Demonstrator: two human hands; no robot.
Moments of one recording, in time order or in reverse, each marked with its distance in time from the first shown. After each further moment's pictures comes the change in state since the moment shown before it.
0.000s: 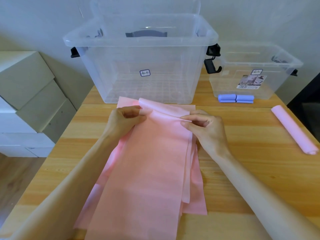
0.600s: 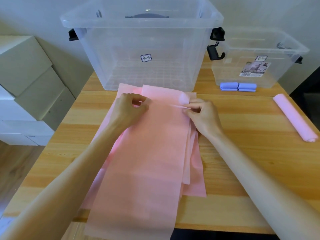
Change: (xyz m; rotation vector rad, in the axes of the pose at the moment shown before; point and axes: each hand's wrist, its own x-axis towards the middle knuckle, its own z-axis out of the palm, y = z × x) left_hand 0.004 -0.003 0.010 0.433 0.074 0.157; right_hand 0.023 0.026 0.005 -0.427 0.007 0.024
